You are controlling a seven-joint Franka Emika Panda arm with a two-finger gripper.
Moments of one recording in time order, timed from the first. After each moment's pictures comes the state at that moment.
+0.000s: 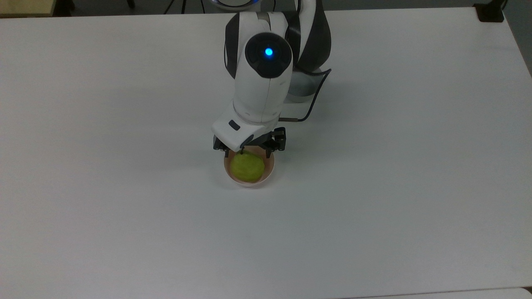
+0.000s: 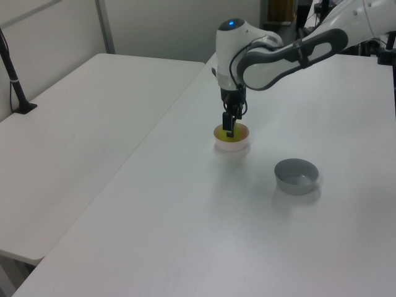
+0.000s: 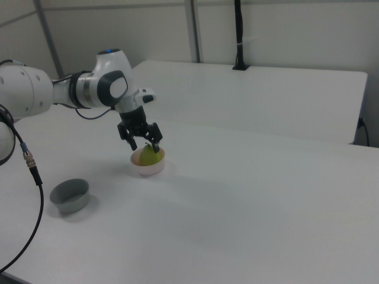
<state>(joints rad) 0.34 0.59 -0.25 -1.43 0.00 2.03 0.06</state>
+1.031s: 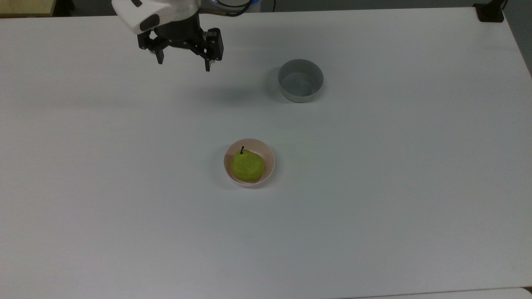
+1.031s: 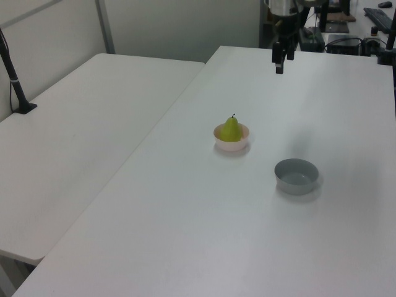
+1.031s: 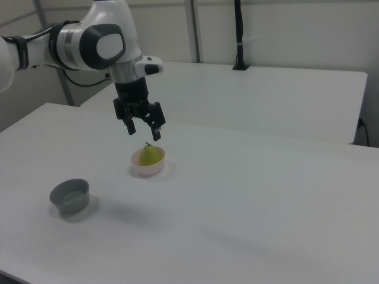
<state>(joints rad) 0.07 0.12 -0.12 -1.67 -0.07 1.77 0.05</state>
